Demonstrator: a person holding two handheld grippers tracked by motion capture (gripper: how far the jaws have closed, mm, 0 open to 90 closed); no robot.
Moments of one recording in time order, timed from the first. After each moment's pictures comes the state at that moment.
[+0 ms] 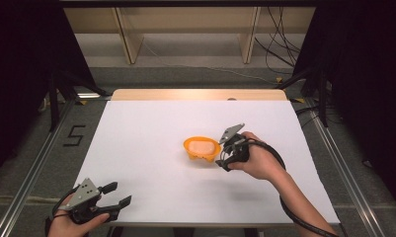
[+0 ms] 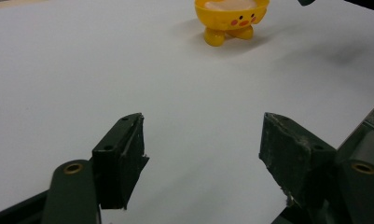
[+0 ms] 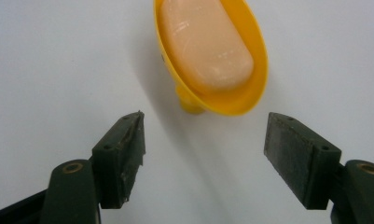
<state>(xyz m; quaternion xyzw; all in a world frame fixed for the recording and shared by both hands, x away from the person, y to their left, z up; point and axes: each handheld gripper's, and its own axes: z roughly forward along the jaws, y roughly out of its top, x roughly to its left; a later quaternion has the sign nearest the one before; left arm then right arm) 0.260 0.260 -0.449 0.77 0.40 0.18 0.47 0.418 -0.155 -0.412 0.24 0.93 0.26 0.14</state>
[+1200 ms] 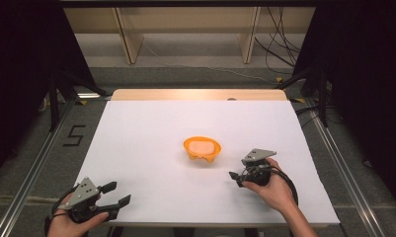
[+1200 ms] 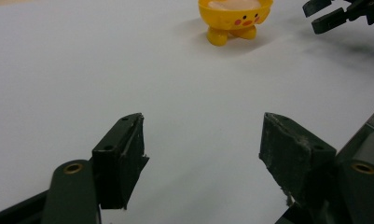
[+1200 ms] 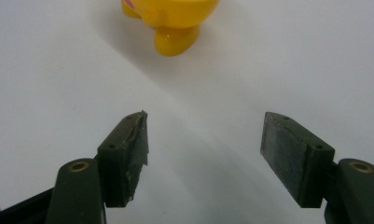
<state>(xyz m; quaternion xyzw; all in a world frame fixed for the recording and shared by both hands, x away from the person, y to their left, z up) 0.261 0.262 -0.450 0.76 0.41 0.18 0.47 0.374 -0.211 -0.471 0.37 0.85 0.35 0.15</state>
